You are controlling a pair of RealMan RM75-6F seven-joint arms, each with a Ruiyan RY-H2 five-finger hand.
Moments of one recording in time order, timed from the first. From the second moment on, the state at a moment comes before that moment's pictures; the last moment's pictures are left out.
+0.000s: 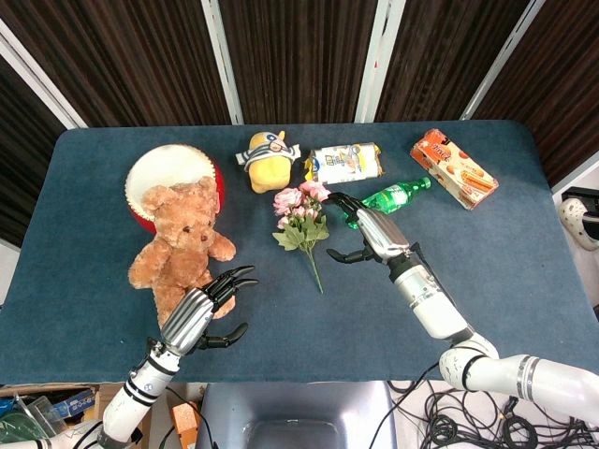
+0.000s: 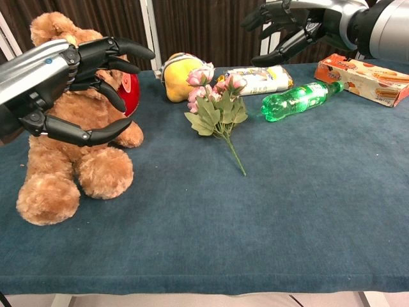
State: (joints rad) left arm -0.50 -1.50 -0.07 -1.70 1.69 1.32 -0.18; right arm 0.77 -1.33 0.36 -1.66 -1.07 0.84 0.14
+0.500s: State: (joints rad) left arm -0.49 -1.47 -0.06 -1.70 1.69 1.33 -0.15; right arm 0.75 -1.31 0.35 -1.68 -1.08 0.88 0.15
